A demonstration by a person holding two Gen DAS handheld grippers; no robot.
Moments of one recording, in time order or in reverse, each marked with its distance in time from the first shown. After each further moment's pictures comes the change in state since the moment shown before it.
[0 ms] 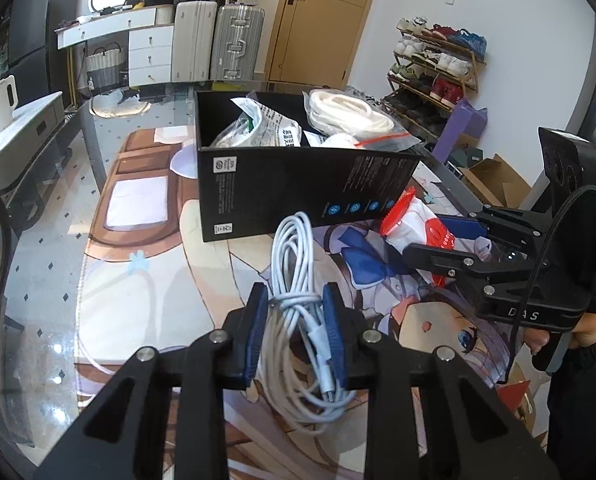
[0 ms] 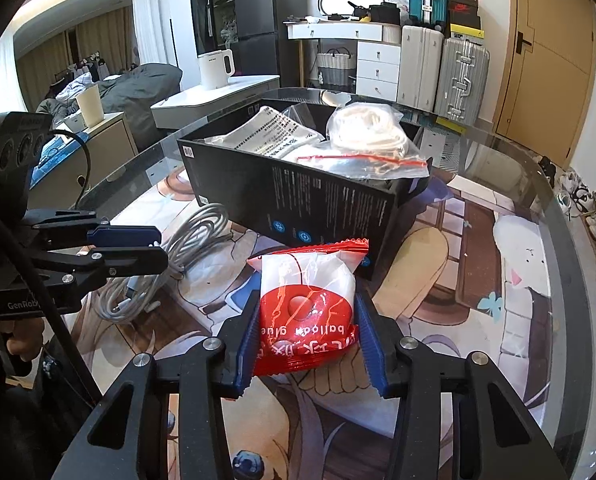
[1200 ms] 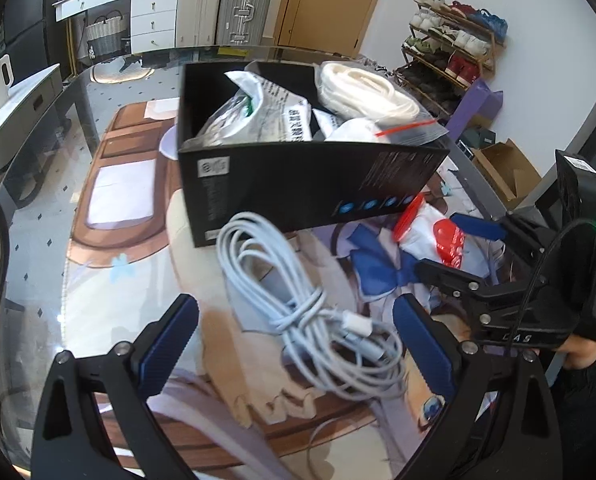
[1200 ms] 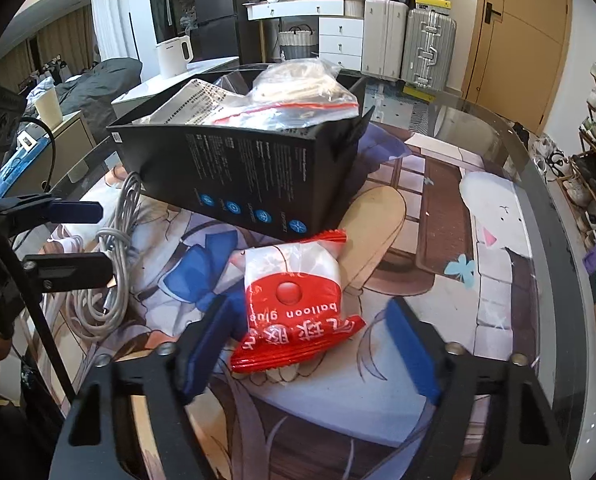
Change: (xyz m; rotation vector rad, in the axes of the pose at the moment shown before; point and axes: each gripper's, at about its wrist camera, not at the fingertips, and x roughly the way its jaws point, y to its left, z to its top) left arm 0.033 -0.006 0.026 -0.043 0.139 0.017; right arm 0.023 -0.030 -0.009 0.090 0.088 -0.101
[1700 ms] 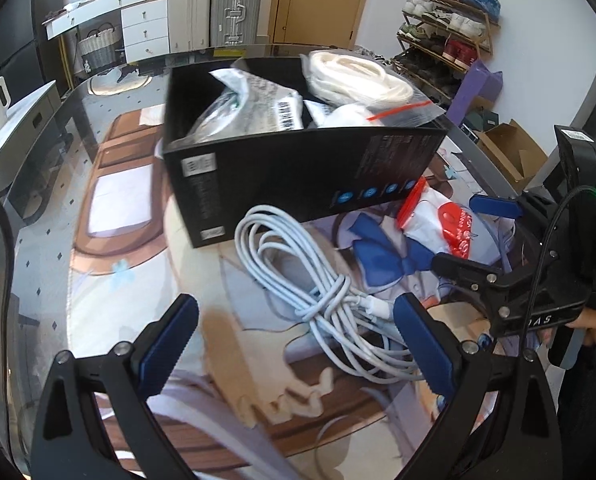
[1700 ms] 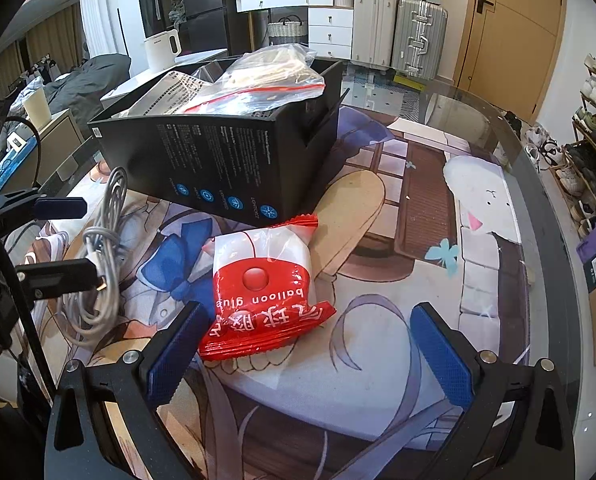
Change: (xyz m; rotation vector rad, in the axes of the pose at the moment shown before) left arm 0.005 -0.011 -0.003 0.062 0.017 0.049; right arm 0.004 -0.012 -0.003 0.023 0.042 -0.026
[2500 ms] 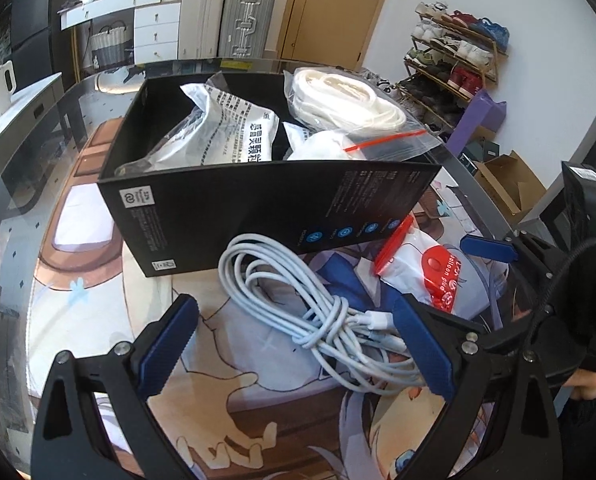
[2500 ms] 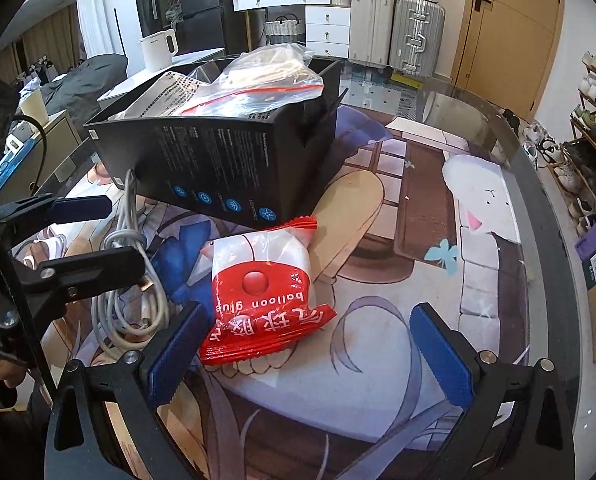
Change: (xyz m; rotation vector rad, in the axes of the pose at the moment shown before) left arm 0.023 -0.027 0.017 -0.082 -0.069 -0.024; right arm 0.001 -0.001 0.001 0.006 0.003 -0.006
